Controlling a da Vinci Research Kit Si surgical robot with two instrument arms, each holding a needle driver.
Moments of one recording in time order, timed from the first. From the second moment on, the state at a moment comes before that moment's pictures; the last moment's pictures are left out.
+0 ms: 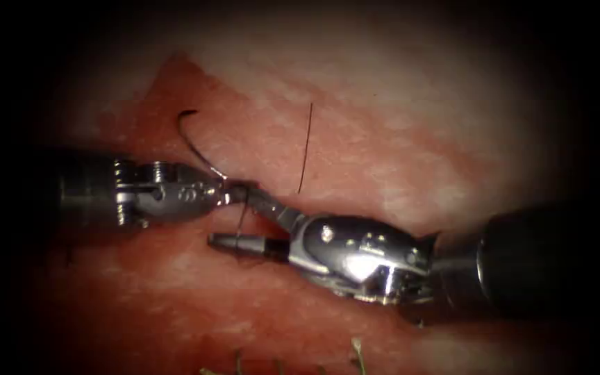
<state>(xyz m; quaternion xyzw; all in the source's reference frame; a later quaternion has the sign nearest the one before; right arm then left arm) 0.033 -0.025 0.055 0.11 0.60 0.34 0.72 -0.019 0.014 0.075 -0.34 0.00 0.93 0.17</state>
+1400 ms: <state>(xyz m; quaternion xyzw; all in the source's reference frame) 0.032 -0.026 0.058 0.07 0.51 0.38 0.77 -0.017 0.010 0.062 -0.31 0.00 0.93 0.17</state>
